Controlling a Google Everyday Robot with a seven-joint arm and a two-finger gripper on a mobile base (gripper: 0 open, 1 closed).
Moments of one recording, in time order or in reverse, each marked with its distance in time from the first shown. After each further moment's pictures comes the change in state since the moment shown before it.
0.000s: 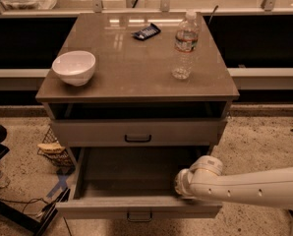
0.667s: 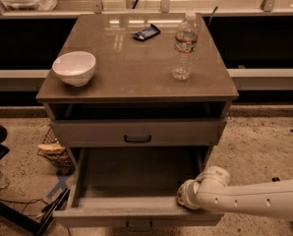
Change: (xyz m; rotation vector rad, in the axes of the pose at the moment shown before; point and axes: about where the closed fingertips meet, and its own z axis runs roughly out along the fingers) arm 0.006 0.046 0.007 -0.069 -0.039 0.097
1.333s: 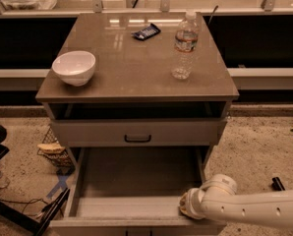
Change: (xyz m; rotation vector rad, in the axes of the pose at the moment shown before) arm 0.008 0.040 -0.008 -0.054 -0.004 0.054
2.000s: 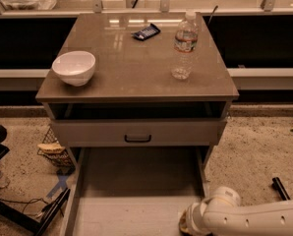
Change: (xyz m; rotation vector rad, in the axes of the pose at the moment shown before) arm -0.004 0.049 -0.004 -0.080 -0.028 0.027
